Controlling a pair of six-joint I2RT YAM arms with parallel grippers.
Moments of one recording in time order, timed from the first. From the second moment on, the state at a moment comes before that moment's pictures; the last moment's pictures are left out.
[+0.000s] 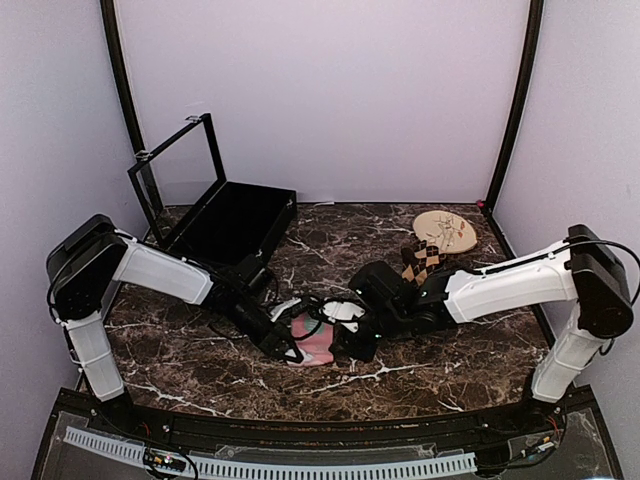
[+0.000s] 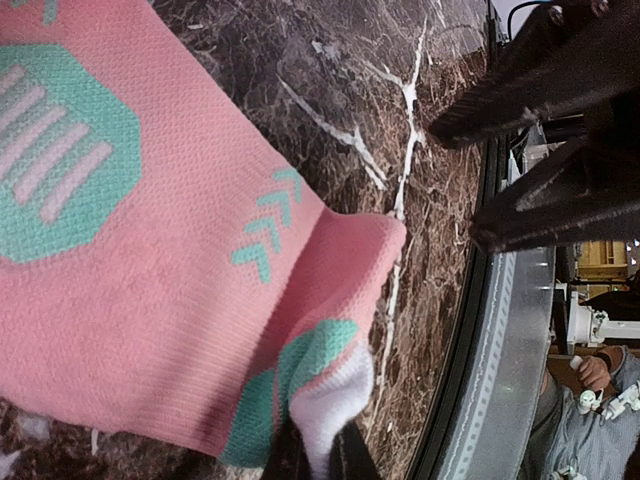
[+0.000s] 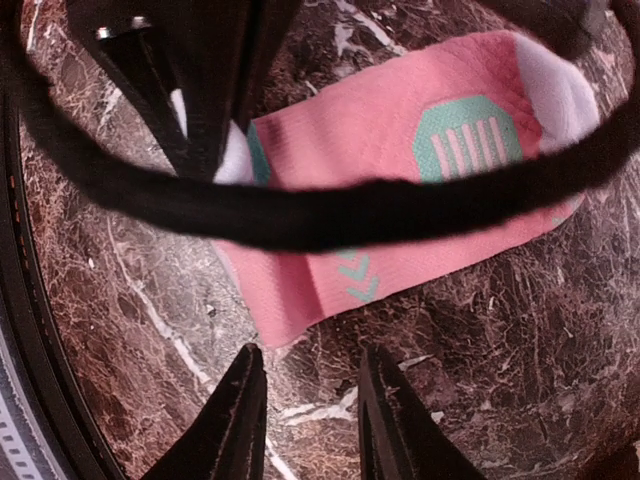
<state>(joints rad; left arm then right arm) -0.76 1.82 0.92 -0.24 0.79 -0.11 1.06 1.67 0.96 -0.20 -0.15 -0.06</state>
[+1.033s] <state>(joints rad) -0.69 1.95 1.05 -0.43 0.99 -0.06 1.35 1.77 1.01 -0.15 0.22 -0.37</state>
